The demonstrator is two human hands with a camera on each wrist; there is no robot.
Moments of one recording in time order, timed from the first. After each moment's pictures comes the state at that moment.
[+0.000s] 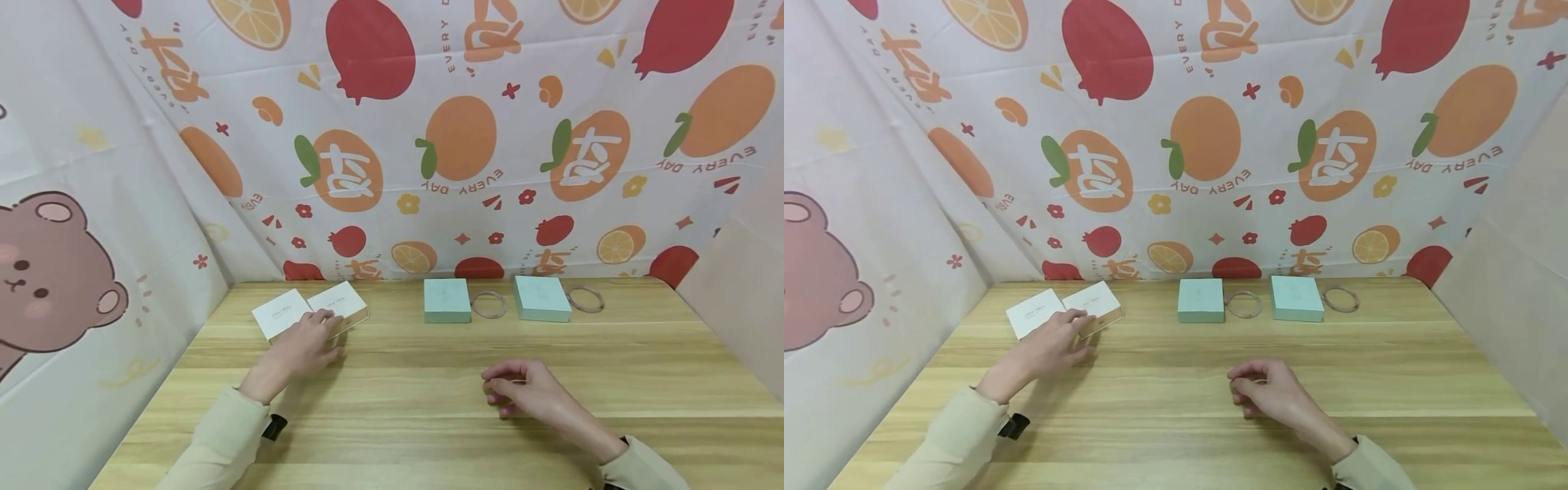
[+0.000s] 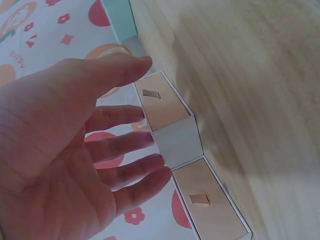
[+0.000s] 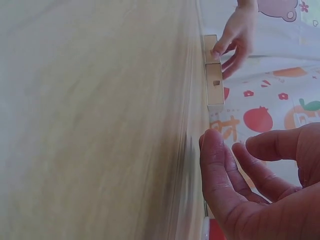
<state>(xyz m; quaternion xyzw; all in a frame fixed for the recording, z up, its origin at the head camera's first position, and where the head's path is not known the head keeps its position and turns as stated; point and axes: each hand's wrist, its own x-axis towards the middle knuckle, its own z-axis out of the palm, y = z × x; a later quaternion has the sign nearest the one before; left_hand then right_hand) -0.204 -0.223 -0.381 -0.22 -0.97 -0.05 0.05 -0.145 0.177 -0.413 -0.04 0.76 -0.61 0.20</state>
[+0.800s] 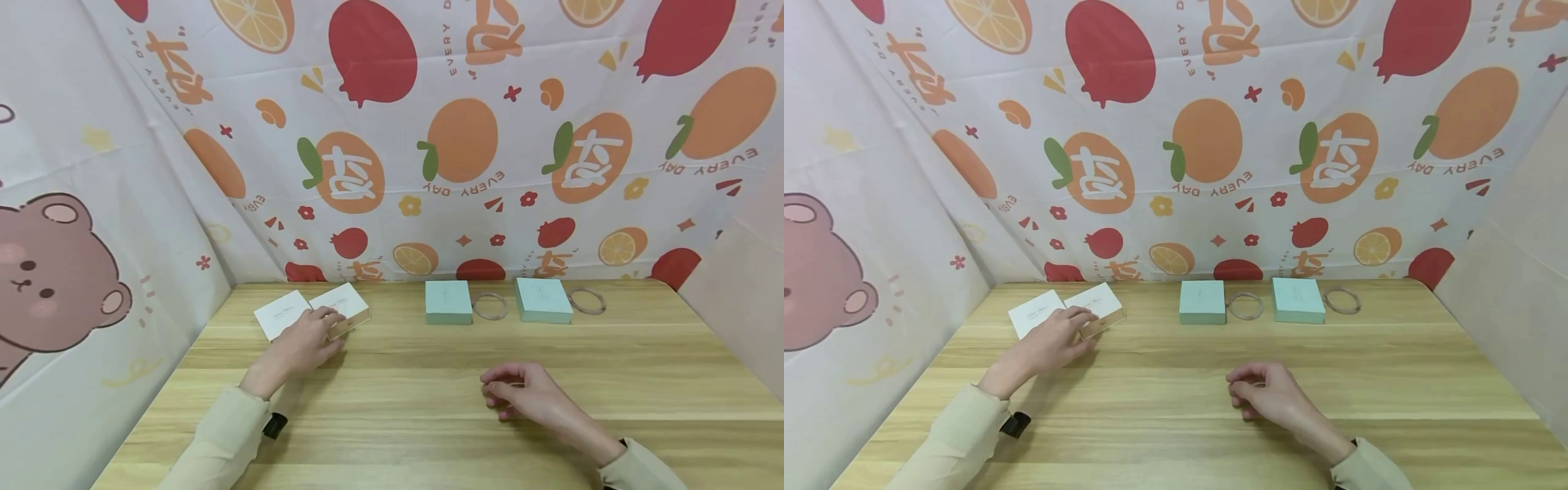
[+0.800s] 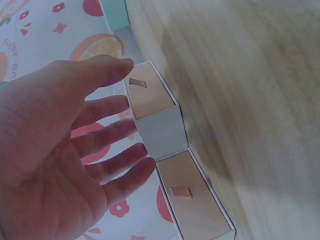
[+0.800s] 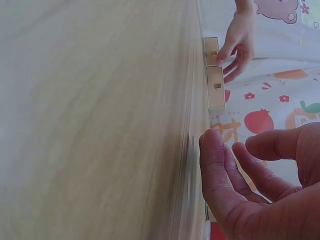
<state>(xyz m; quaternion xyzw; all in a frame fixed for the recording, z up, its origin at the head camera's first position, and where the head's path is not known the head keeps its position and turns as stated) -0.212 -0.231 -0.385 -0.22 -0.97 -0.11 0.06 -0.144 0.173 -0.415 -0.03 0.77 -0.61 0.21</state>
